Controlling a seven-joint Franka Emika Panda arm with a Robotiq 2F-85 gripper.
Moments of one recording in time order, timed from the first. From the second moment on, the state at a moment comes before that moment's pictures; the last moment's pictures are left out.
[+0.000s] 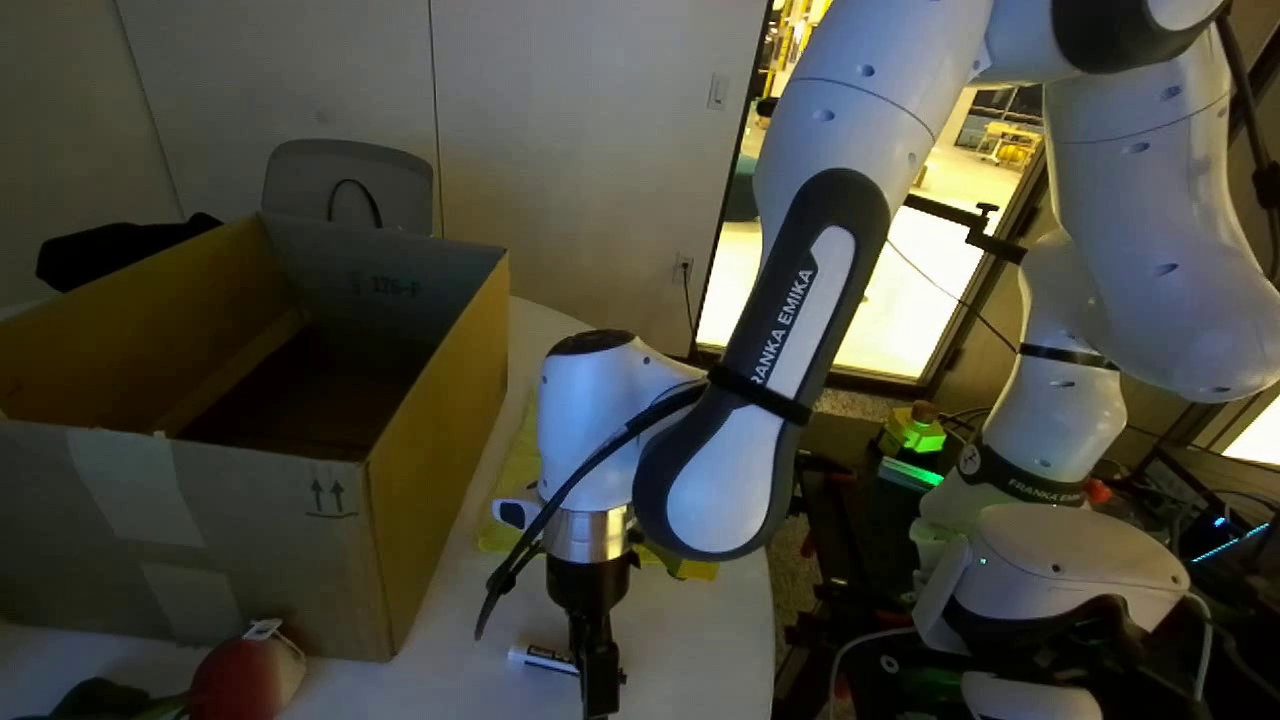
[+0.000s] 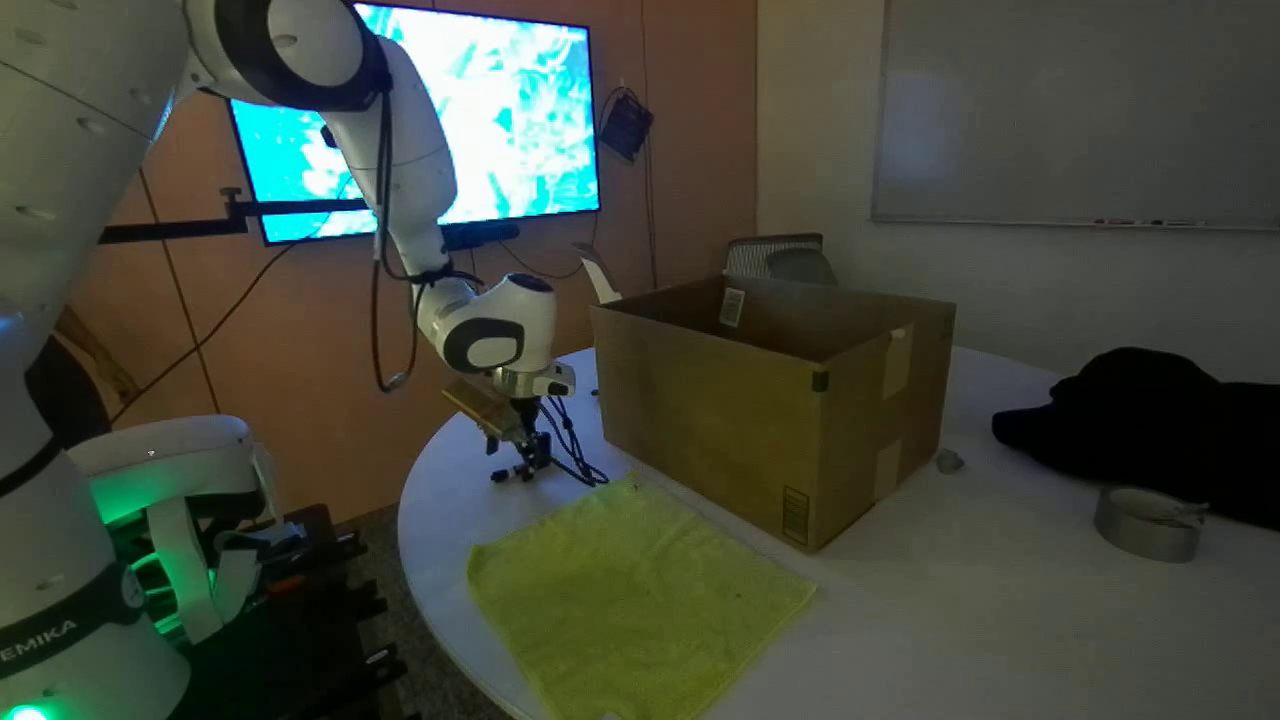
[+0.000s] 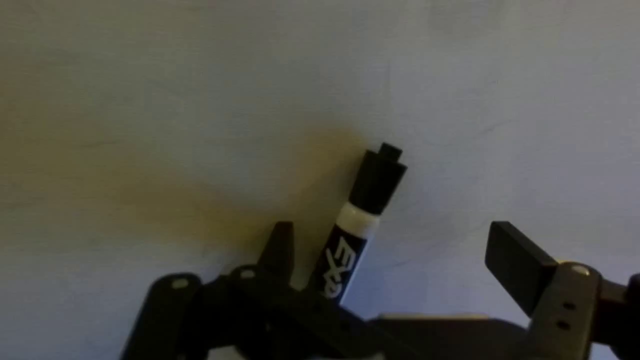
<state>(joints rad) 0.12 0.62 0.32 -2.20 0.29 2.77 -0.27</state>
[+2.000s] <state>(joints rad) 0.11 0.58 0.02 -2.09 -0.14 2.54 -0.05</state>
